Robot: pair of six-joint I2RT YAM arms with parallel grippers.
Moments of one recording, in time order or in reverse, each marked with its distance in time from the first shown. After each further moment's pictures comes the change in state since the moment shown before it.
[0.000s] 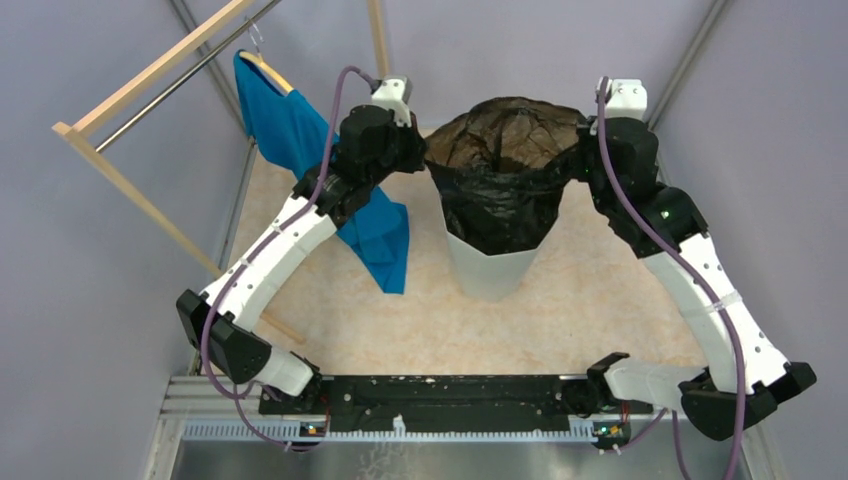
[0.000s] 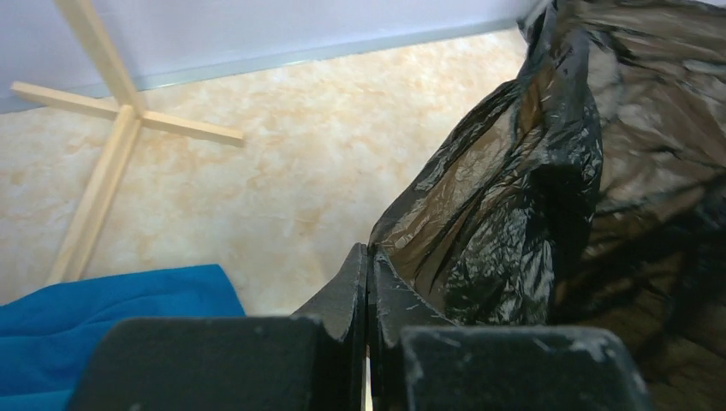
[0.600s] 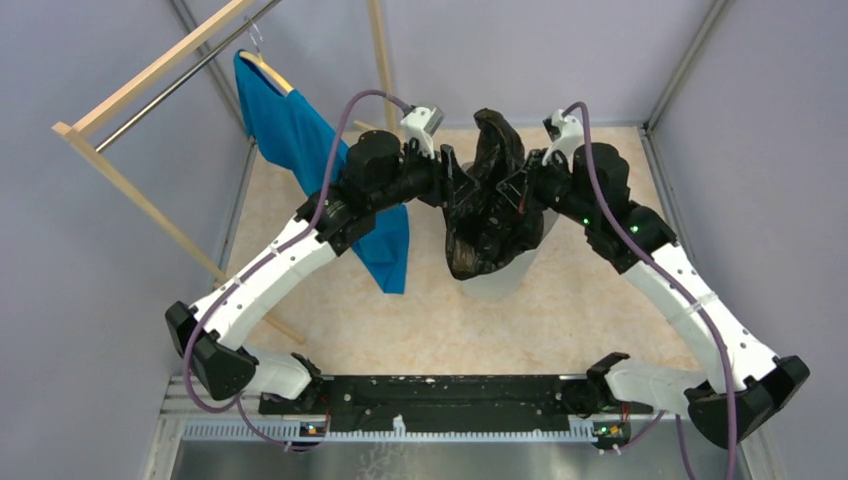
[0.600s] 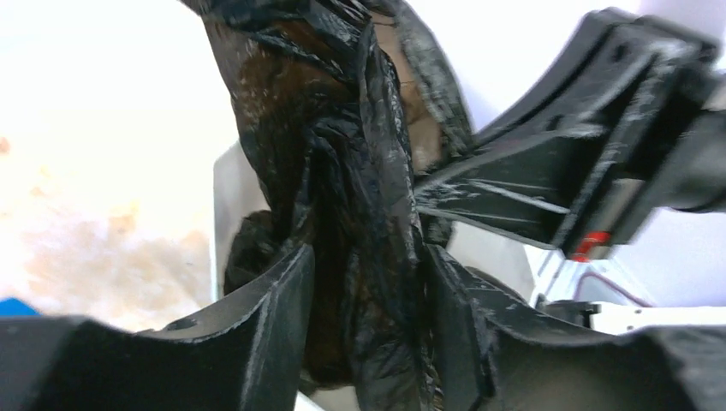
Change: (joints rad) left arm -0.108 -0.122 -0.152 0.102 0.300 -0.098; right arm 0.040 -0.043 -0.278 0.253 -0.679 0.232
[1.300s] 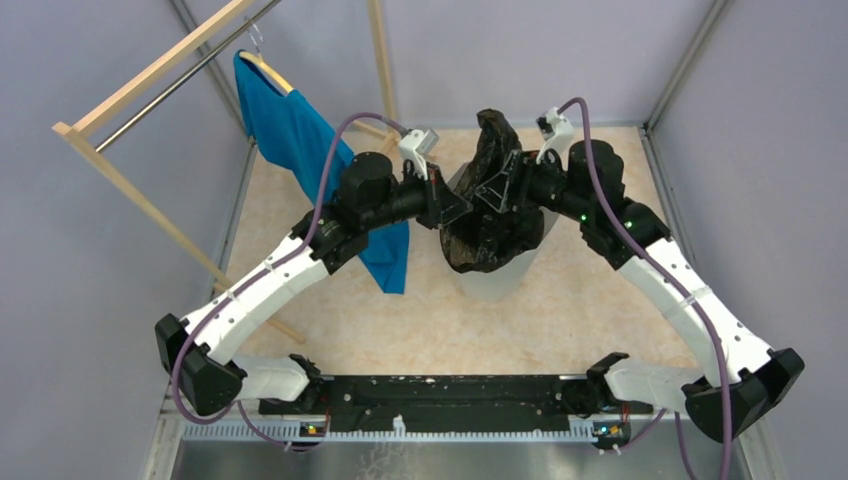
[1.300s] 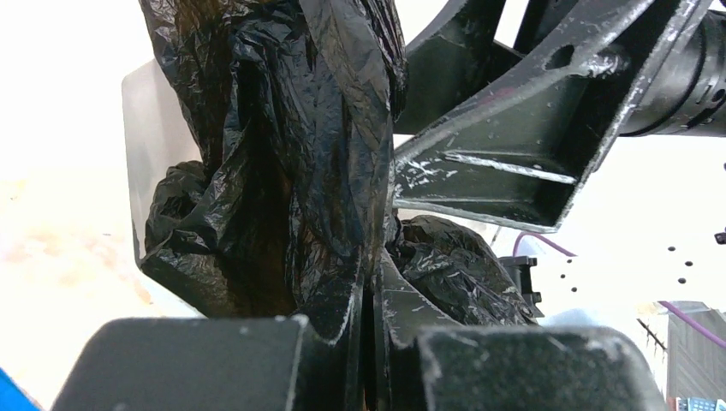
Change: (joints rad) left arm -0.003 -0.069 -0.150 0.081 0.121 -0.091; right arm 0.000 0.020 0.037 -0.019 -0.108 0.070
